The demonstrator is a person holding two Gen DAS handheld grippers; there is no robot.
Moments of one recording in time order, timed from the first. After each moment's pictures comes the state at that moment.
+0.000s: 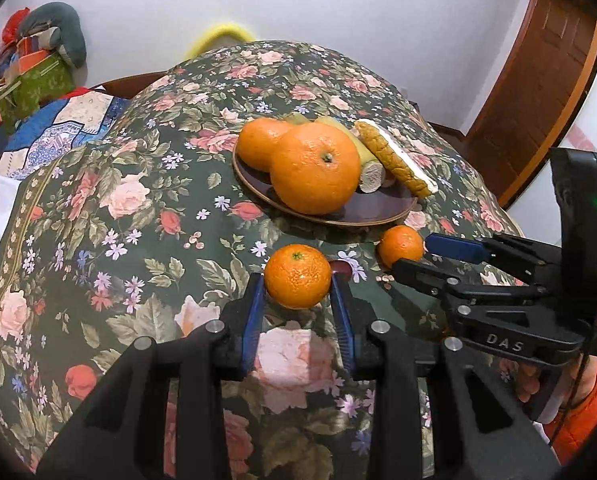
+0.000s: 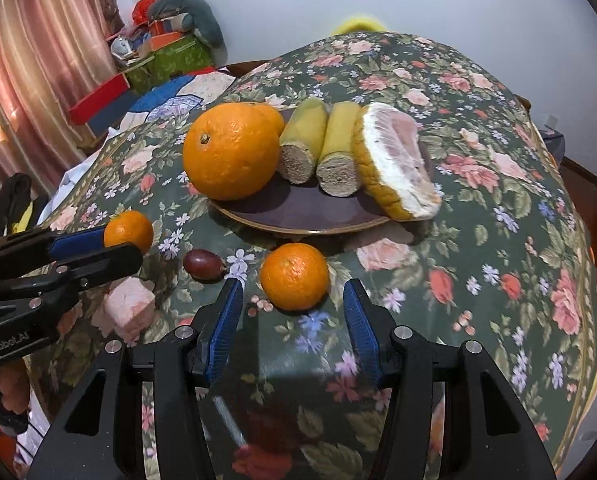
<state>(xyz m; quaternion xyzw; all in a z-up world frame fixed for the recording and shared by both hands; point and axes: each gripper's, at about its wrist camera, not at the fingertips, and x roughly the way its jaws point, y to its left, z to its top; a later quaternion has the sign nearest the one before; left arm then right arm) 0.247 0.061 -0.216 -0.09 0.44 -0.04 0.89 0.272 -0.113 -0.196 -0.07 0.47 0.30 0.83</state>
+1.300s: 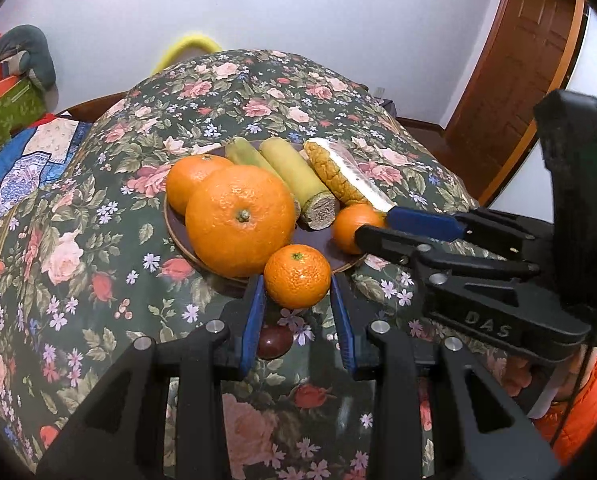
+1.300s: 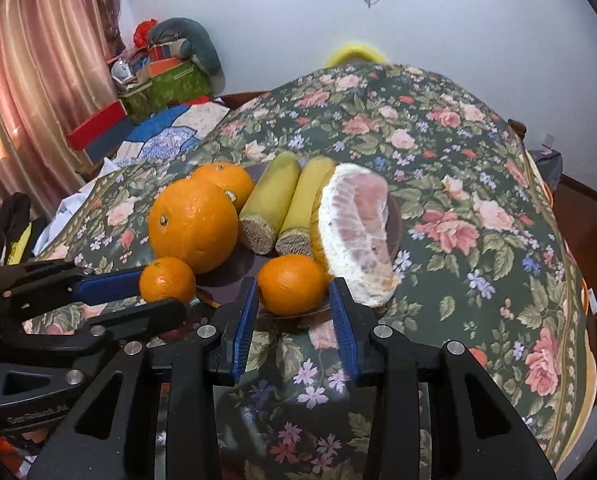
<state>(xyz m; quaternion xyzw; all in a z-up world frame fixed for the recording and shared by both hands) 0.292 0.020 -0.210 -0.06 0.43 -0.09 0.90 0.311 -0.126 -0.173 -0.06 0.42 0.30 0.85</state>
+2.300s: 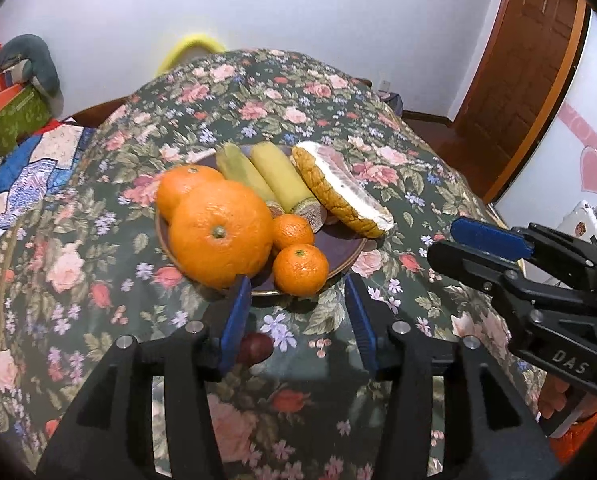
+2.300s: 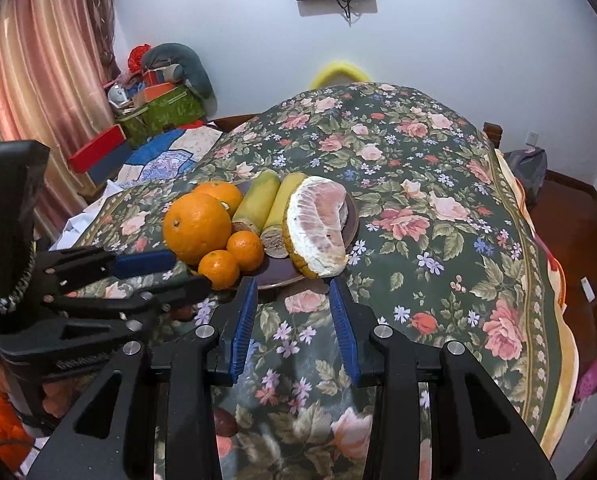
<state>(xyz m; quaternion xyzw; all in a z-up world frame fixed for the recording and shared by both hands) 0.293 0.003 -0.194 -0.04 0.43 -0.07 0.90 0.281 -0.169 -0.147 -0.03 0.40 0.29 0.87</state>
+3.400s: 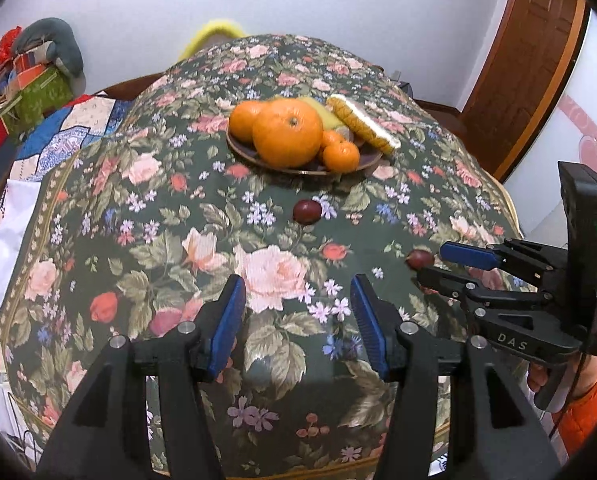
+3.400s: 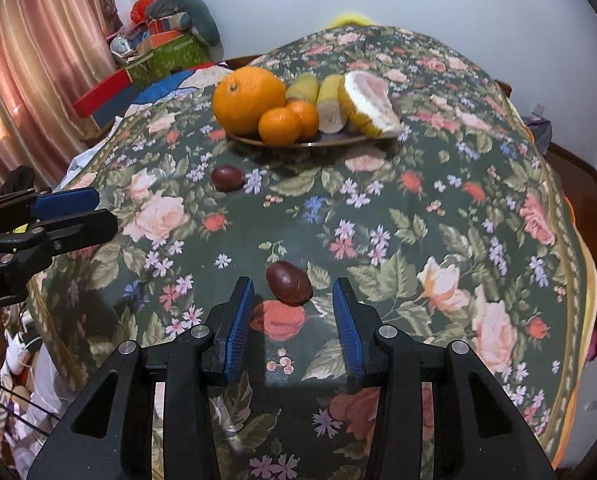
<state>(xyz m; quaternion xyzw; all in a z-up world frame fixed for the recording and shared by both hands) 0.188 0.039 -0.197 -0.05 0.46 -0.05 0.89 0.210 -0.150 -0.195 -0.07 0.47 0.28 0.83</state>
